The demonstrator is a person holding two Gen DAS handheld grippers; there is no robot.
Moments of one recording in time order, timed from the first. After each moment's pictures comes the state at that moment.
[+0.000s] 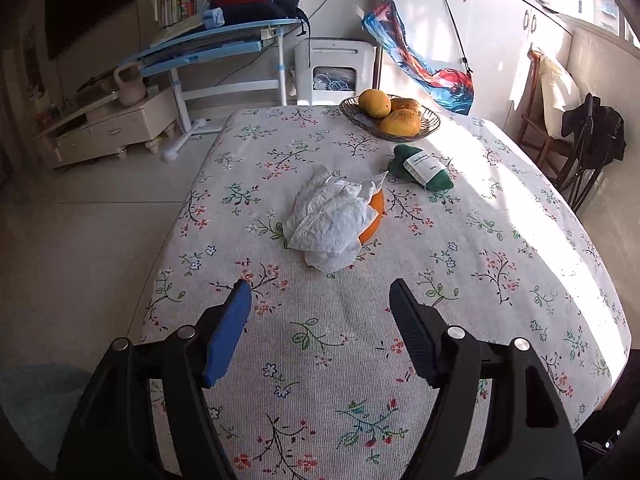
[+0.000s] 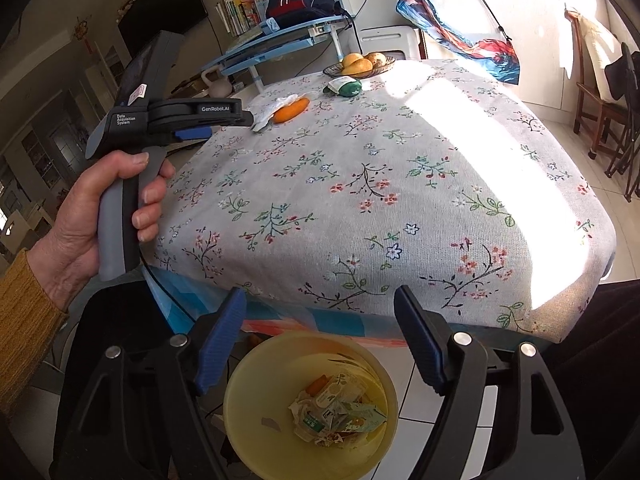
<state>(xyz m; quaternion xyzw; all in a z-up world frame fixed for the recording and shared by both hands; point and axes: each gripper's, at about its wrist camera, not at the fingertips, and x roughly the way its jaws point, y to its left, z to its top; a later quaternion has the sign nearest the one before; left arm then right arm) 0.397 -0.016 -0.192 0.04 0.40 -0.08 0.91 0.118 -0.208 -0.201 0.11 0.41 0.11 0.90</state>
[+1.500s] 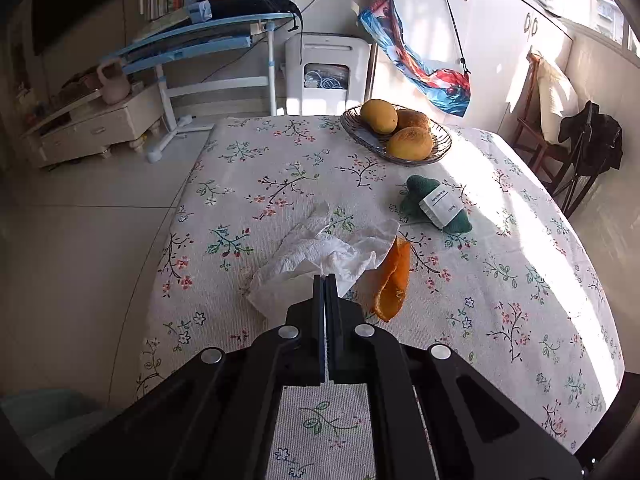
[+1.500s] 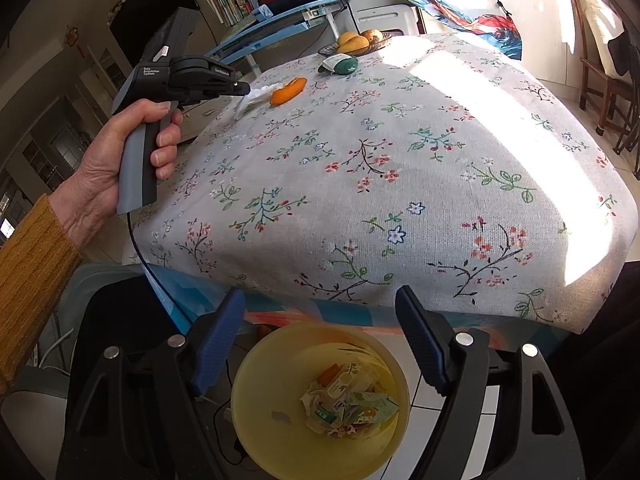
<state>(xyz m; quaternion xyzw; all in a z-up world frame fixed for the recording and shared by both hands) 0.454 -0.012 -0.185 0.03 0.41 -0.11 0.90 0.128 -0.209 -0.216 0.14 0.43 0.12 0.88</state>
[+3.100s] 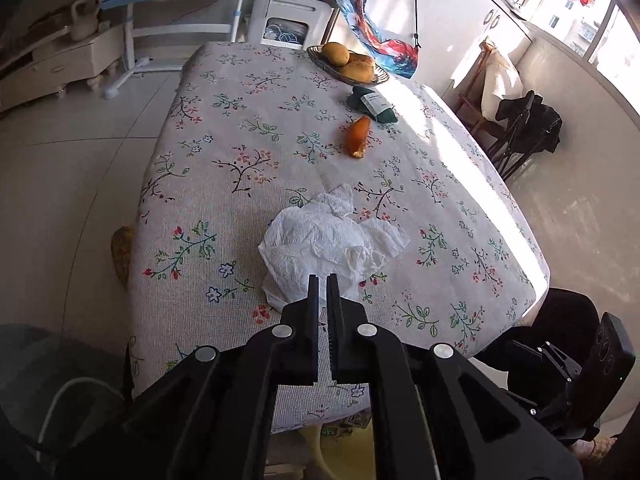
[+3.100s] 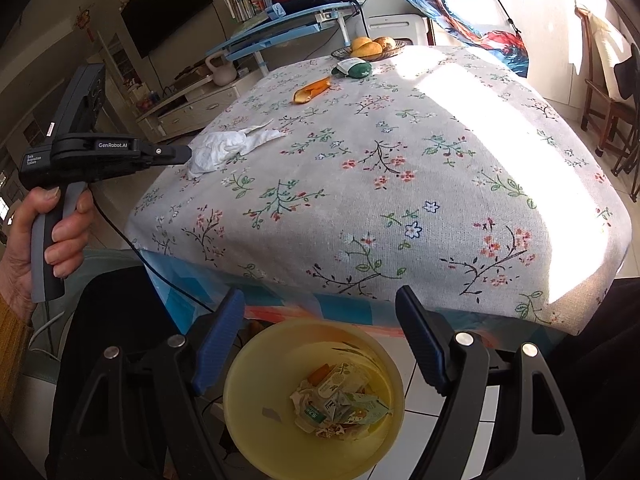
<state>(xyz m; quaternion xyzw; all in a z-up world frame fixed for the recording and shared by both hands) 0.335 0.053 -0.196 -0.04 0.48 -0.21 0.85 0.119 -0.197 -0.215 0.10 0.42 0.12 0.89</state>
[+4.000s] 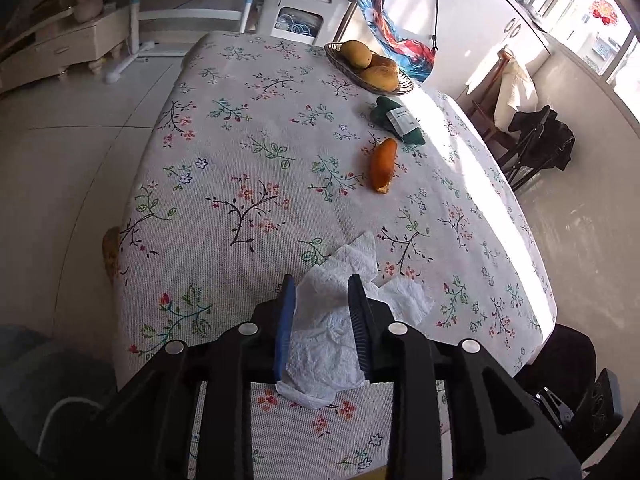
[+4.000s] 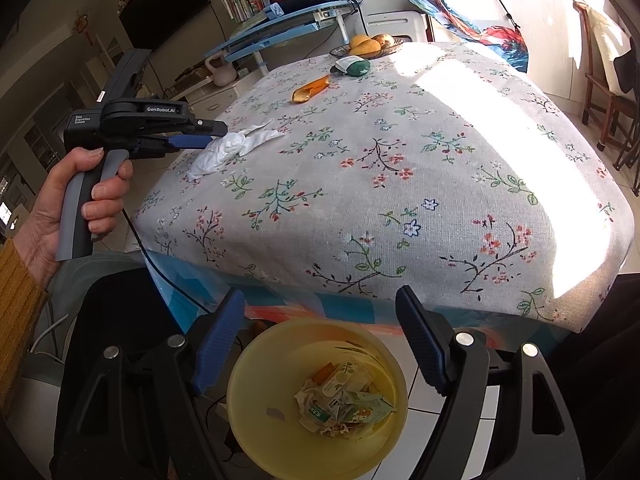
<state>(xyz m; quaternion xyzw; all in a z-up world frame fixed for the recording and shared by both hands) 0.393 0.044 -0.205 -0.08 0.50 -0.21 0.84 0.119 -0.200 -0.217 0.11 0.43 0.13 0.89</state>
